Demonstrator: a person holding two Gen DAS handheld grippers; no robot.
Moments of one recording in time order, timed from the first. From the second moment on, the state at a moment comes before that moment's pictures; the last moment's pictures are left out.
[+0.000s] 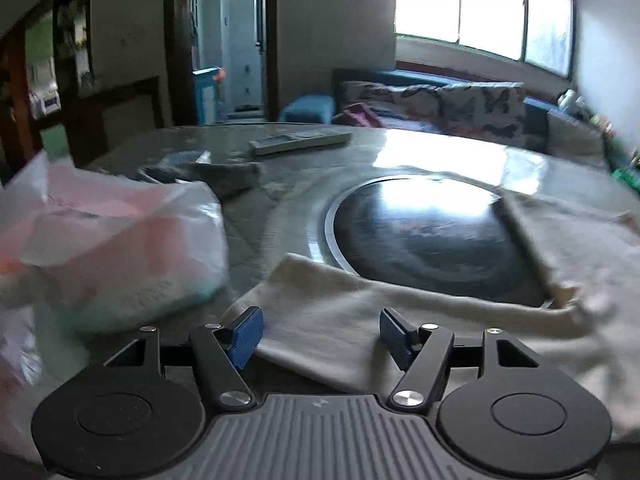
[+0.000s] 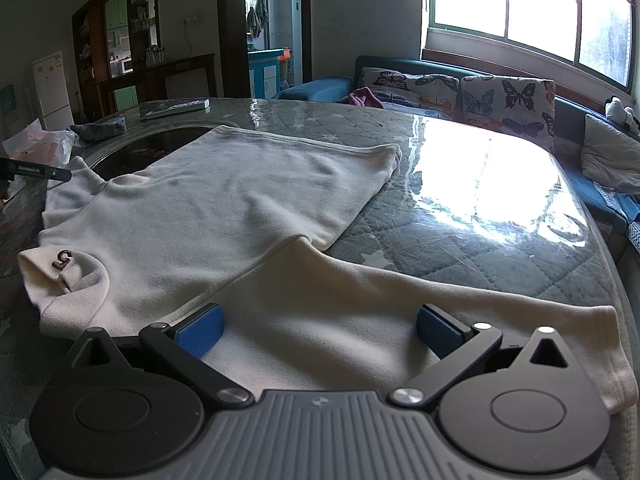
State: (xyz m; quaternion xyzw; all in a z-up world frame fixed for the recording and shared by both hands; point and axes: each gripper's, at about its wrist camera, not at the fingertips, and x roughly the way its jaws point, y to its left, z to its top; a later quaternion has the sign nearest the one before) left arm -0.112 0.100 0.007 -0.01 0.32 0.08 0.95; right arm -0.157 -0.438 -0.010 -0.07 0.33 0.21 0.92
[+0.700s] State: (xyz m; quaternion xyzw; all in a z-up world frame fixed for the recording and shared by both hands) left arm -0.147 -0.068 0.040 0.02 0.29 -0.21 0.93; right arm -0.165 -0.415 0.000 -0.09 0.35 0.15 0.92
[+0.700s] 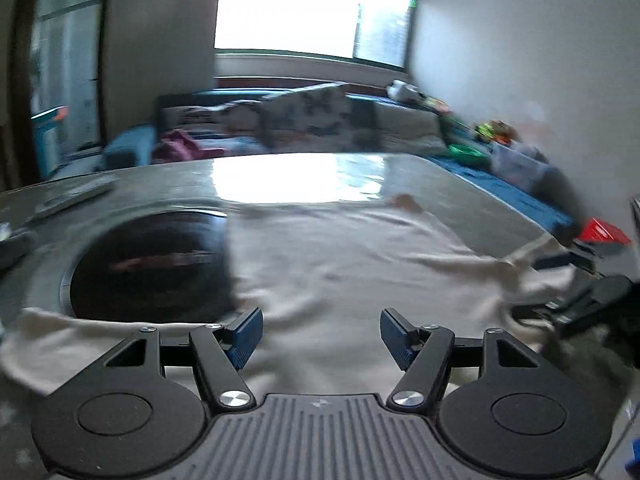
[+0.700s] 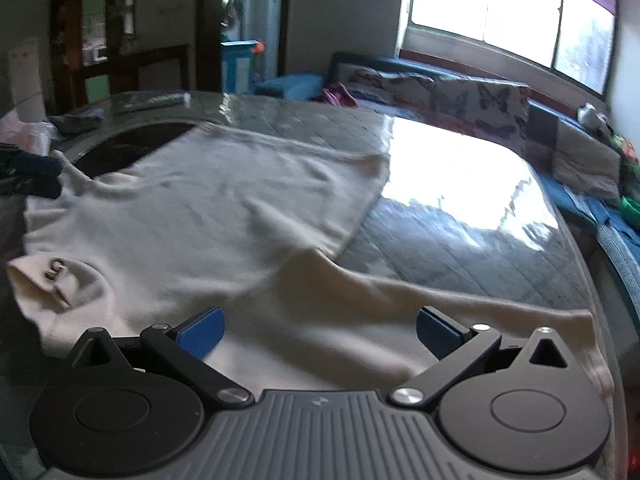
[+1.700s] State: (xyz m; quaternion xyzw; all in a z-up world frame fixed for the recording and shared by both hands) left arm -0.157 -0.125 0.004 0.09 0.31 -0.29 0.90; right arm -0.123 -0.433 0.000 -0.02 0.36 0.05 0.93
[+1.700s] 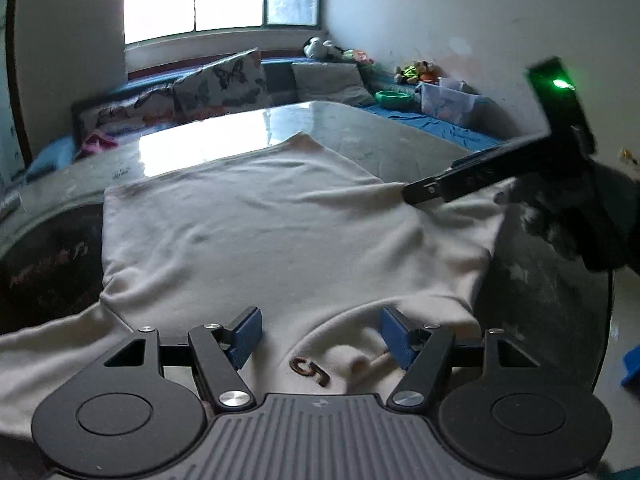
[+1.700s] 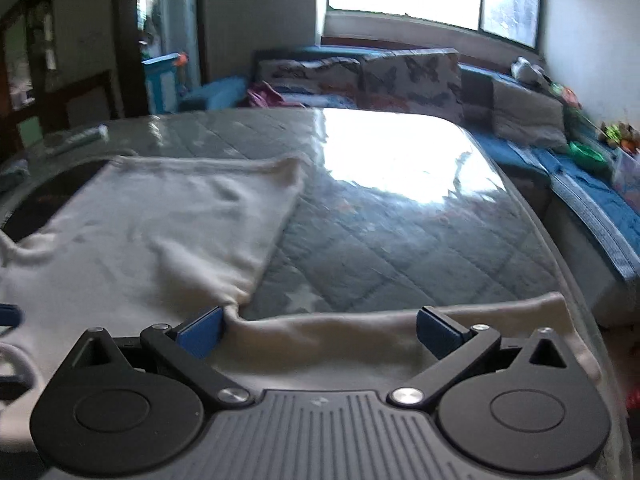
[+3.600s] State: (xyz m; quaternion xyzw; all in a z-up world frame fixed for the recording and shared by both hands) left arm -0.156 -0.179 0.015 0.10 0.32 -0.33 0.88; right arm -0.165 -0.554 -0.001 0.08 0.34 -0.13 0.93
